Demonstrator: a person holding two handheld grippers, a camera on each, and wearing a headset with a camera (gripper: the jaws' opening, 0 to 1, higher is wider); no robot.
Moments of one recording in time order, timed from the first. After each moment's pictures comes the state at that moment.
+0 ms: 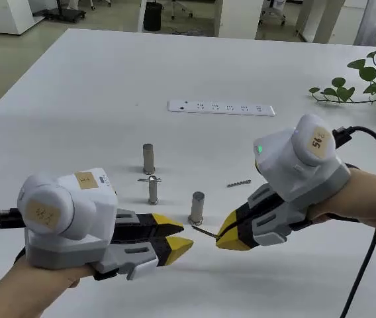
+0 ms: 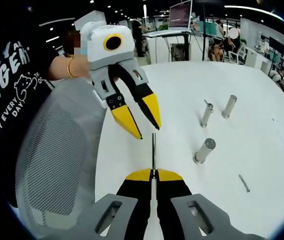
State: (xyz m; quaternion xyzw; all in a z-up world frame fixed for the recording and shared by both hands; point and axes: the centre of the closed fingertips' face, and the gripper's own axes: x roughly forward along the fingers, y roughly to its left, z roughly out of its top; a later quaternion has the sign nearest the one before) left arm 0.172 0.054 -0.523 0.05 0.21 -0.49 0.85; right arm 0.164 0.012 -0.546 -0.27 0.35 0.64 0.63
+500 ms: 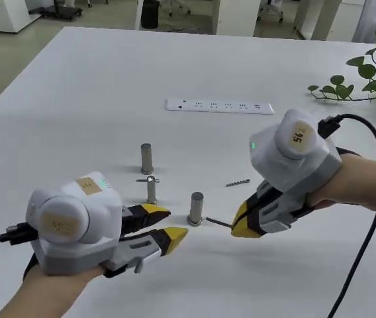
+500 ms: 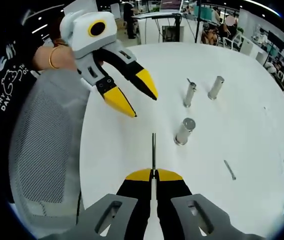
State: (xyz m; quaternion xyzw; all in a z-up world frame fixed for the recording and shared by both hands) left arm 0.199 0.064 -0.537 0.05 0.21 -0.41 0.89; right arm 0.191 -0.013 -0.560 -0.33 0.40 0.59 0.62
